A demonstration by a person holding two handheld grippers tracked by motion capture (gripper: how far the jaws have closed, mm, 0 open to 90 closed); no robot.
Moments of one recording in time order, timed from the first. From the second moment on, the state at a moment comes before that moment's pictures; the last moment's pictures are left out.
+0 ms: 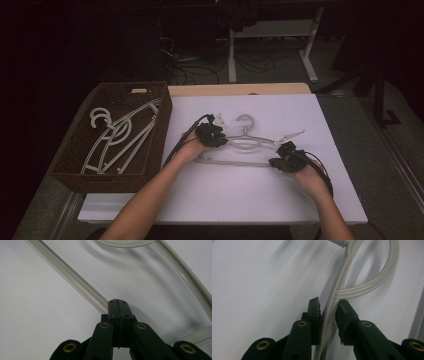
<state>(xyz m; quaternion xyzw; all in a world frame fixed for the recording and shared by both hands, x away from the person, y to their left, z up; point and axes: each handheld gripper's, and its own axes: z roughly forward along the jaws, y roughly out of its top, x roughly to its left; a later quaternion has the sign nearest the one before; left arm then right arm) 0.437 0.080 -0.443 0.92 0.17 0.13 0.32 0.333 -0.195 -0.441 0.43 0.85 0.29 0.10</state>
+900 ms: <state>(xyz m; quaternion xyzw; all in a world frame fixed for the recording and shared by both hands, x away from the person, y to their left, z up) 0.415 0.104 -0.387 0.90 0.20 0.15 0.36 0.317 -0.207 -0.418 0.43 0.81 0.38 0.09</state>
